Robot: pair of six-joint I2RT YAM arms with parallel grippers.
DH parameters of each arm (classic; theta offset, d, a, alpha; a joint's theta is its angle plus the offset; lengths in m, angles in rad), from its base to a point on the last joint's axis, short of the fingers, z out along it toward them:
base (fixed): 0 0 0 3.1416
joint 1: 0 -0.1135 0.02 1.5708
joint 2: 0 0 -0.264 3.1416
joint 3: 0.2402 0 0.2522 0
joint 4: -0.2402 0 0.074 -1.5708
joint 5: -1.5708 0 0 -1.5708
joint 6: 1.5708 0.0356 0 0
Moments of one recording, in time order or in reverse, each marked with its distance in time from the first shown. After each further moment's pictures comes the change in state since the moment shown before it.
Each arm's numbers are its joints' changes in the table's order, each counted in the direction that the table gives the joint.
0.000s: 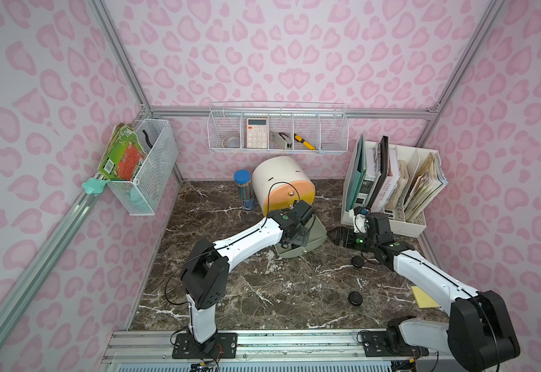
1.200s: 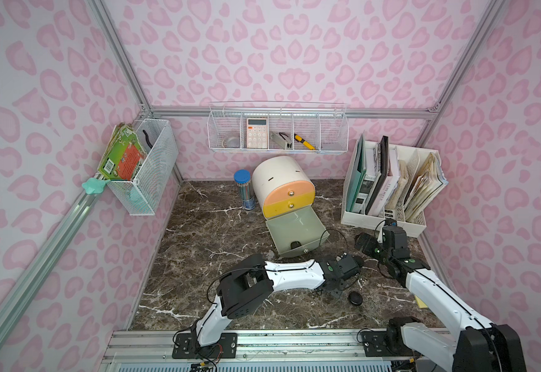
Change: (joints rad) left arm 0.407 0.223 -0.032 0.168 -0.125 -0.106; right arm 0.149 -0.216 -0.208 -0.031 -0.351 0.063
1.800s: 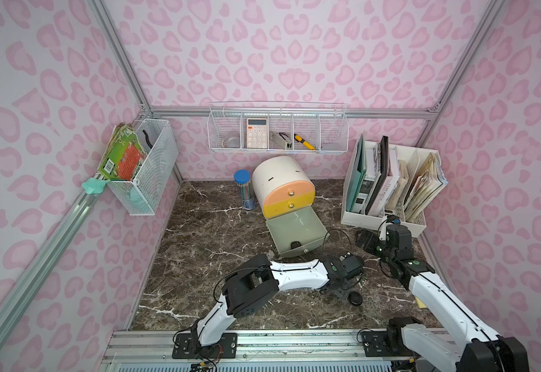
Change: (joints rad) left arm 0.000 0.089 0.067 0.013 -0.012 0.001; right arm 0.000 -0.064 0.019 0.000 0.014 -0.019
